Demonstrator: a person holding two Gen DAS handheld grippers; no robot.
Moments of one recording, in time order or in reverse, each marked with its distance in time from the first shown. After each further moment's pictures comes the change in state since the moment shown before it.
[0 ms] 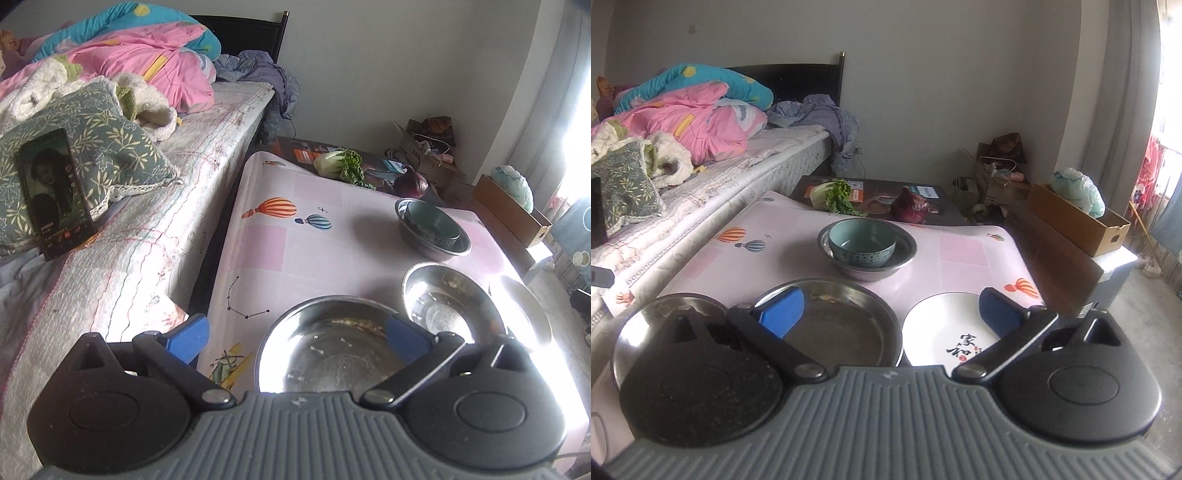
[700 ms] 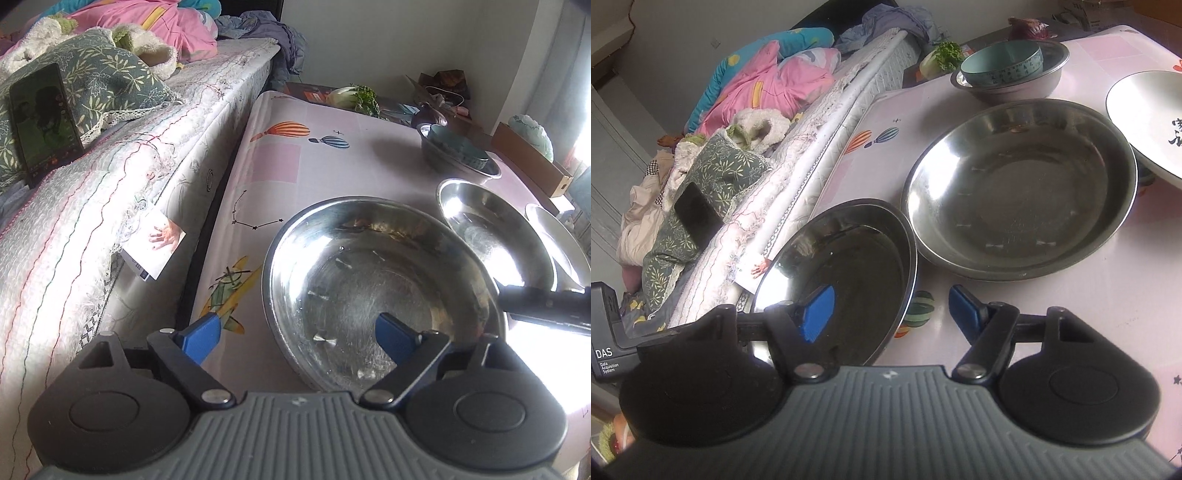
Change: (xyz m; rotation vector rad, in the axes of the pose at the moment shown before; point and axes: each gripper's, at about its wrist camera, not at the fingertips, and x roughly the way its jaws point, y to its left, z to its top) left arm 0.054 0.002 -0.062 0.048 0.112 0.055; right arm 0.095 0.068 -0.085 0.404 0.348 0.478
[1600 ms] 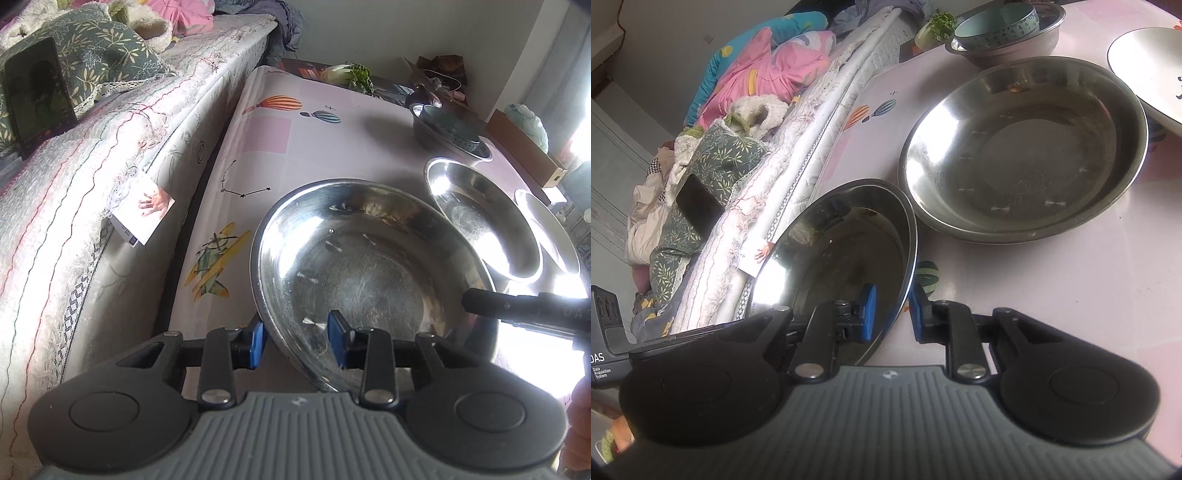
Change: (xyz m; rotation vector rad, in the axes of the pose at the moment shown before) left arm -0.008 -0.004 -0.009 -0.030 0.086 -0.040; right arm 0.012 -0.010 -0.006 0.055 0.064 0.039
